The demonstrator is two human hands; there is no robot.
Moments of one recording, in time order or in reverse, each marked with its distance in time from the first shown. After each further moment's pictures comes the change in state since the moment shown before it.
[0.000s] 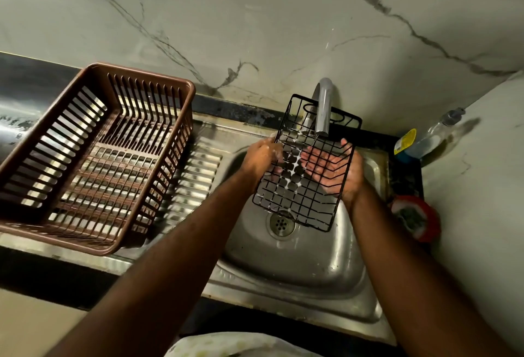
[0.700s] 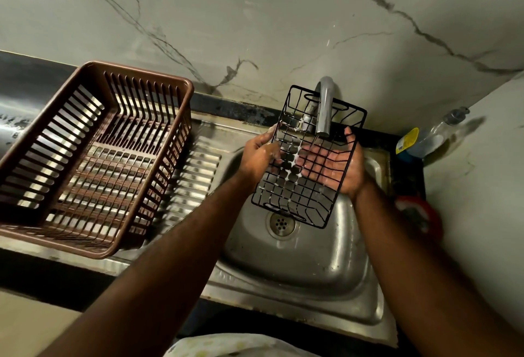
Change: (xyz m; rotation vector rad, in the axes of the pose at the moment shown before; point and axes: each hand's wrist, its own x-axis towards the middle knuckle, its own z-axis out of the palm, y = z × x) left_hand 0.019 -0.010 -0.003 -0.088 -0.038 0.176; right_hand 0.009 -0.011 -0.006 -0.186 -0.131 0.026
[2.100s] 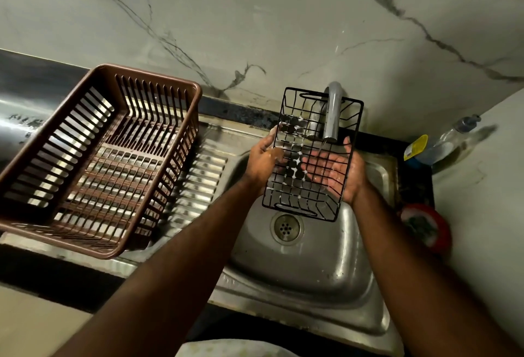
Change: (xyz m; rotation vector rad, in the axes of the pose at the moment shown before) left_hand -0.004 -0.003 0.000 -0.009 -0.031 0.058; right_hand 0.003 0.008 0.009 -0.219 0.169 -0.130
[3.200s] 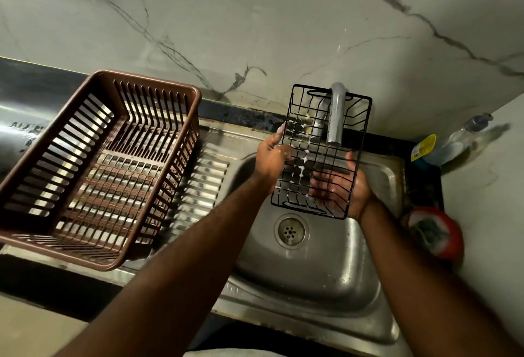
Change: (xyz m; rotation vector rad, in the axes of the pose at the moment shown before) left_hand 0.030 -0.007 0.013 -0.037 0.055 -0.011; right_hand 0.012 0.026 -0.029 0.107 -0.110 0.236
